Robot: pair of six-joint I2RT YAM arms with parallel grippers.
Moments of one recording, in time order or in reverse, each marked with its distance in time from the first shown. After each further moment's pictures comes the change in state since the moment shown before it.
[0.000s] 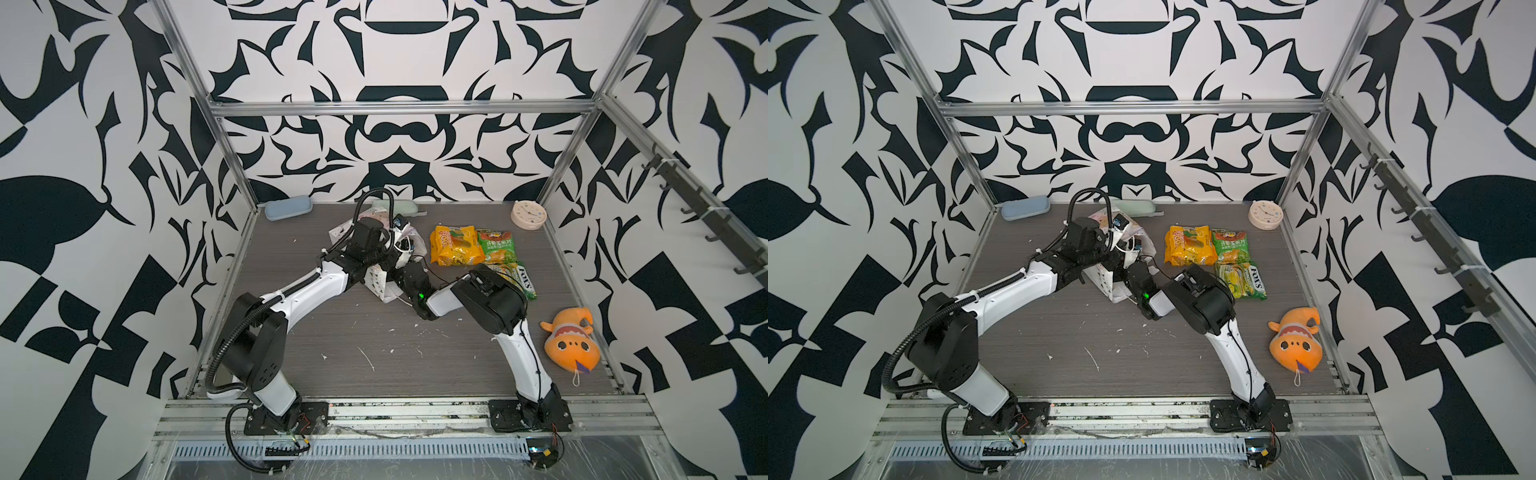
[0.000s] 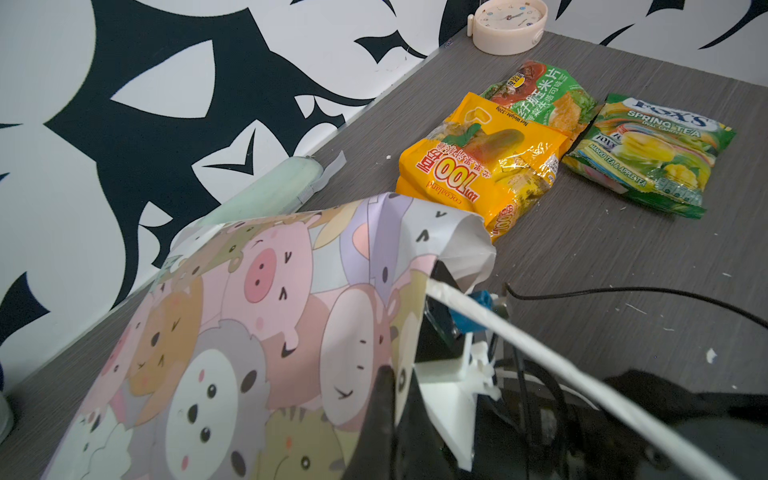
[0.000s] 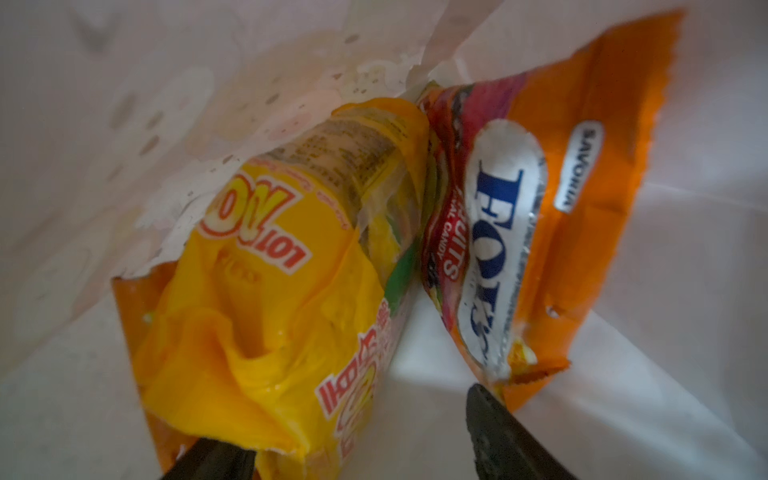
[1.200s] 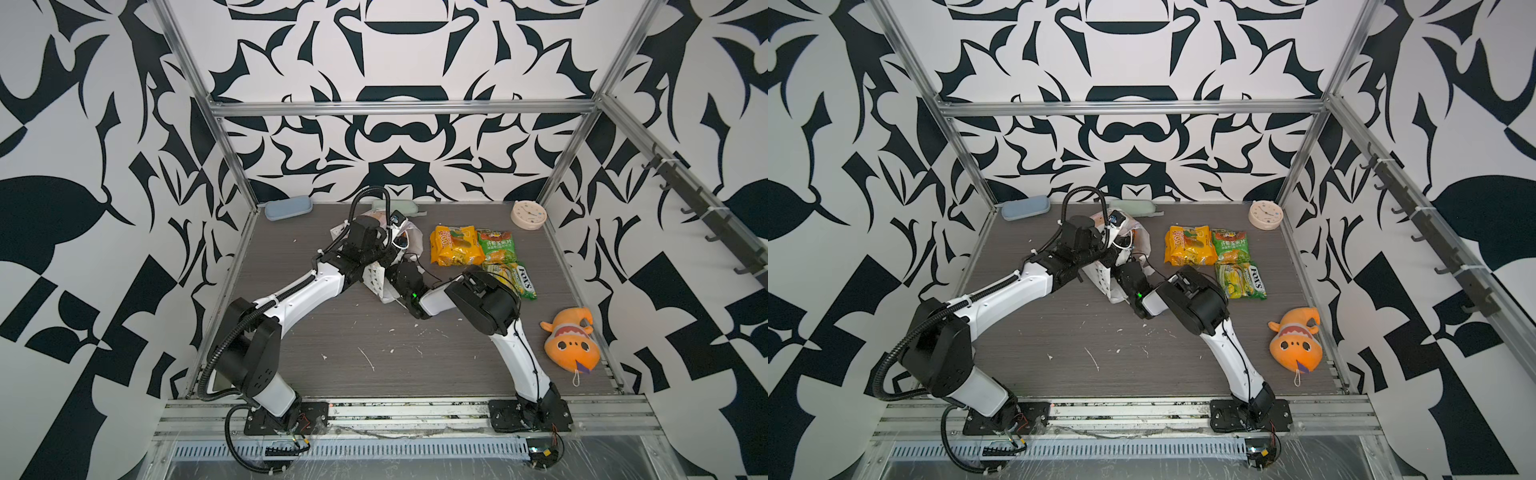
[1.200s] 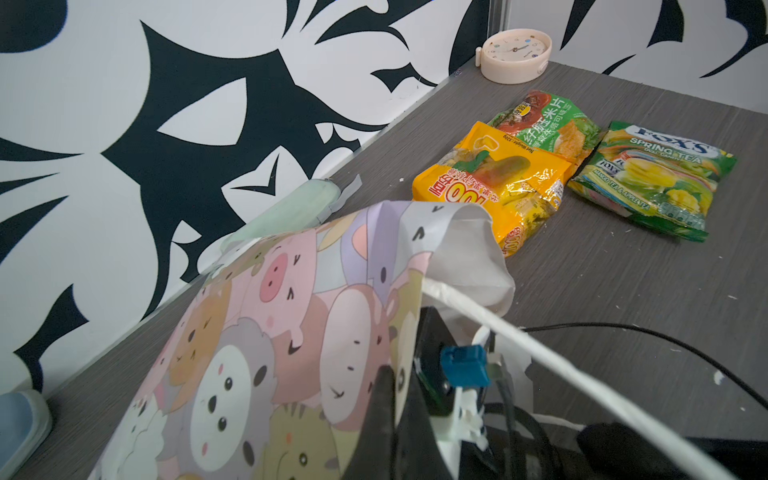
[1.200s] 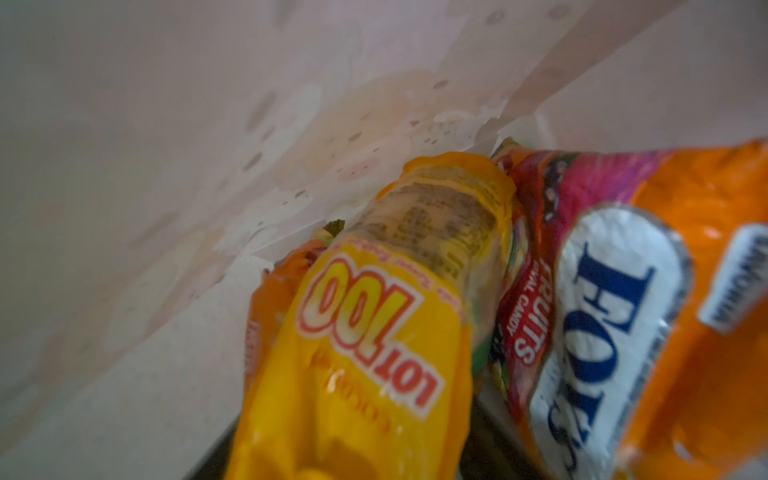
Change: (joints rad) left arm 0.006 -0.038 -0.011 0.032 -0.015 0.003; right arm 0.035 0.049 0.105 0.040 0.036 -0.039
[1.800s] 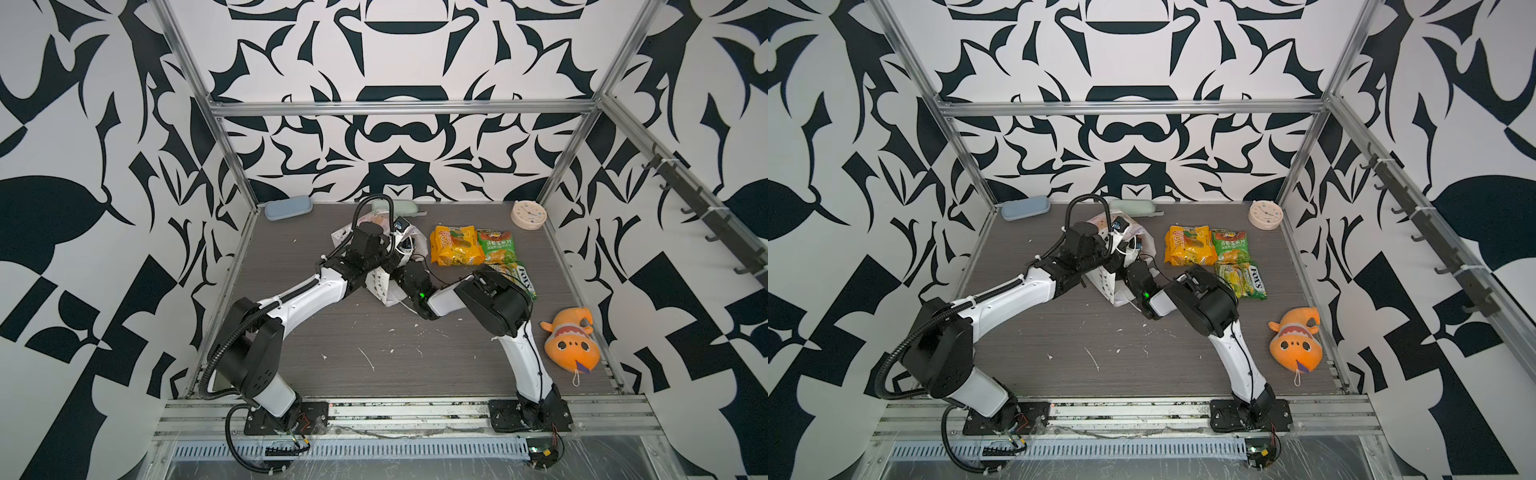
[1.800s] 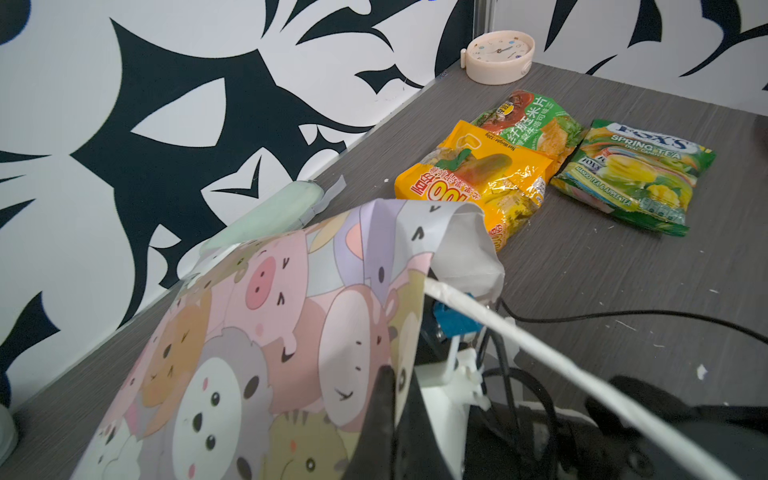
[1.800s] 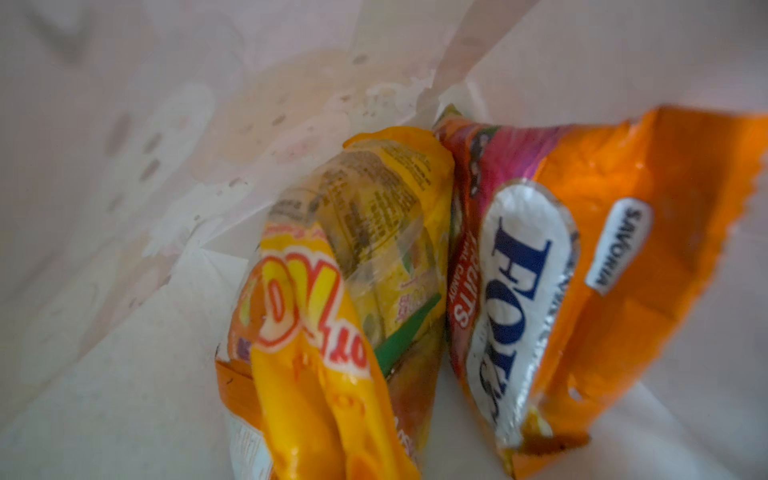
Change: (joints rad) left arm -0.026 -0.001 -0.056 0.070 -0.010 -0.009; right arm -0.022 -0.124 -0.166 -0.070 -0.021 0.047
